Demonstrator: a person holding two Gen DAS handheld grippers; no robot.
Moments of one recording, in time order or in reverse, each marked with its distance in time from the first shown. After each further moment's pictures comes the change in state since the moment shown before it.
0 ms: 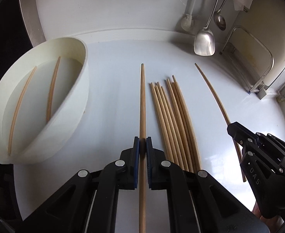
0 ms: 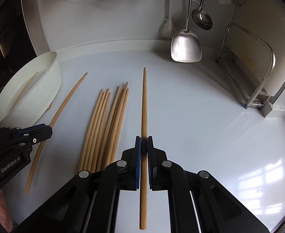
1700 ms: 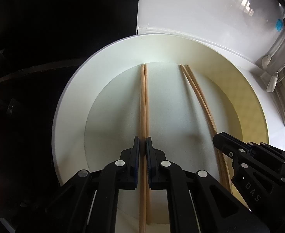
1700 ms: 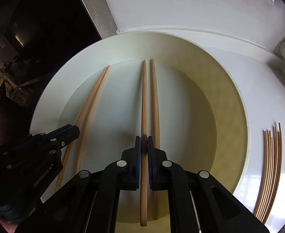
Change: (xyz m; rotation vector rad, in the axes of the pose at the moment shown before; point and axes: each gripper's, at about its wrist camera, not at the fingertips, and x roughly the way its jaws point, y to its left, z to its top) left arm 0.030 0.259 0.061 -0.147 0.096 0.084; right arm 0.108 0.258 0.100 -0.025 0.235 0.226
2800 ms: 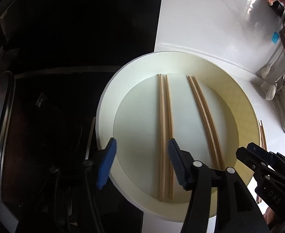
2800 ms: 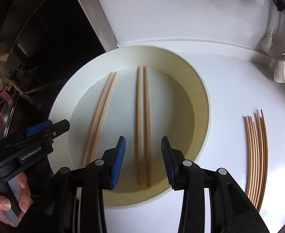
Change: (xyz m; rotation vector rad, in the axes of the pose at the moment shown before) left arm -0.060 0.021 -0.019 -0.048 -0.081 0.053; right arm -0.061 -0.010 -0.036 0.028 -0.085 0.014
